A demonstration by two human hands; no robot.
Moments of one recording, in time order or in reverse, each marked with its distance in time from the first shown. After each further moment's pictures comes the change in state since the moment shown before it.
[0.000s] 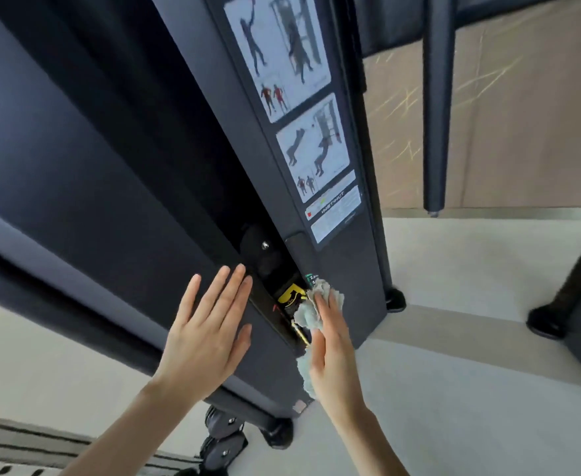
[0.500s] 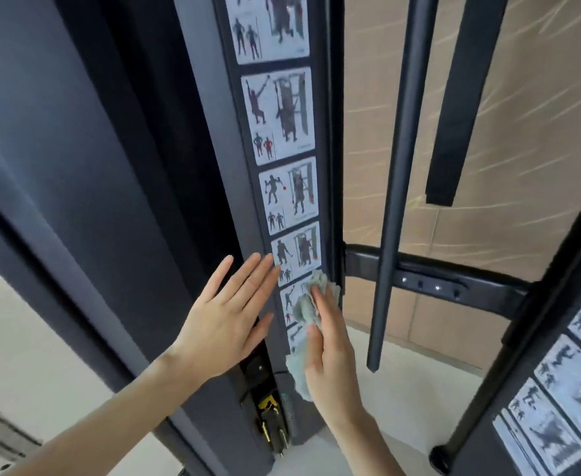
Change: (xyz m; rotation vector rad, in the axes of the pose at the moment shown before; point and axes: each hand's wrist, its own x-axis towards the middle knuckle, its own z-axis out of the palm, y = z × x) left_hand 0.194 -0.169 -0.375 -0.108 0.251 -0.065; right_hand 0.181 -0.447 -0.162 -0.011 -0.128 -0.294
